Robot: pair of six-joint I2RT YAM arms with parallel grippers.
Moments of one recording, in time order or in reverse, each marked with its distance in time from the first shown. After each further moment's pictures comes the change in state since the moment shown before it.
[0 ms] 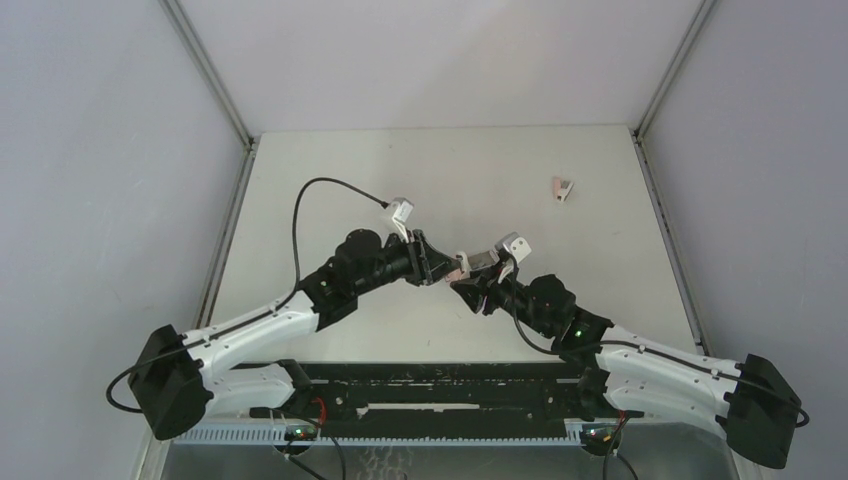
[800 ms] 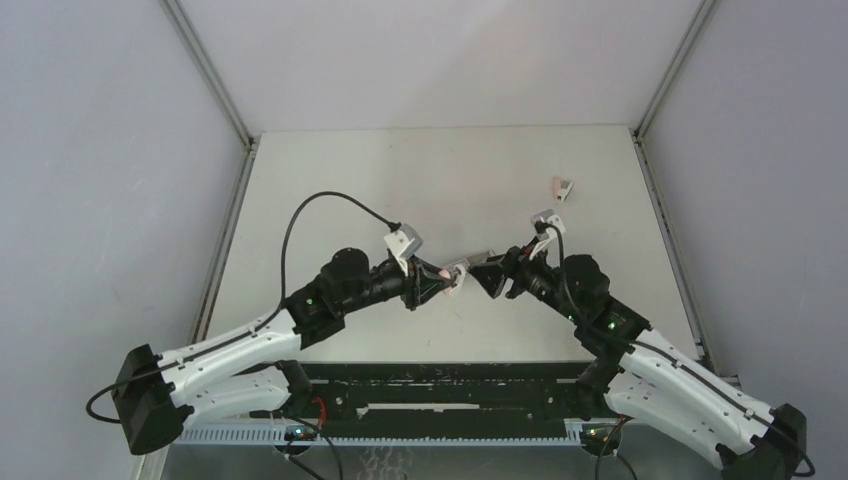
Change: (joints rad) left arm -0.065 -0.154 -0.061 -0.013 0.046 0.425; right arm -0.138 -0.174 0.142 -0.310 -0.087 0.153
